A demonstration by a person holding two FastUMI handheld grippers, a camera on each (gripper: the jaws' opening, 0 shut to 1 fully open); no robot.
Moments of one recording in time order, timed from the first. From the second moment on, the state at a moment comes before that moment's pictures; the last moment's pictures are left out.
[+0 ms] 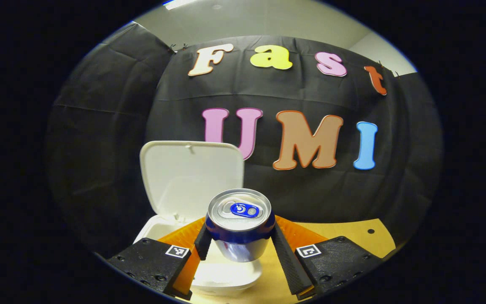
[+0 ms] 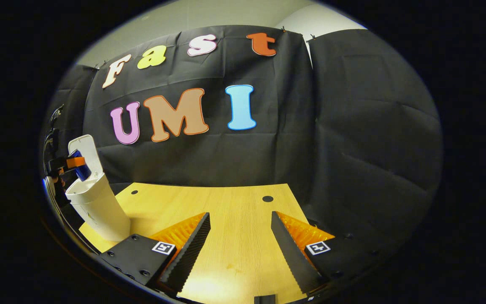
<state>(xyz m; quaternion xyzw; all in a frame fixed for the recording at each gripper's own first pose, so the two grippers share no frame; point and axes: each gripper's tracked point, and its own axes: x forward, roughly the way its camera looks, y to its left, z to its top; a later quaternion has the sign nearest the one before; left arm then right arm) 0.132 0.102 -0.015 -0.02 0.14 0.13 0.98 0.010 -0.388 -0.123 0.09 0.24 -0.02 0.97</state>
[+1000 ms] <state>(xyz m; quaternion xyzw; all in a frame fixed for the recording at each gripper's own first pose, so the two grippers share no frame) 0.160 0.152 0.096 0.05 0.05 0.16 0.99 -0.028 -0.394 -0.132 0.09 0.25 -0.04 0.96</state>
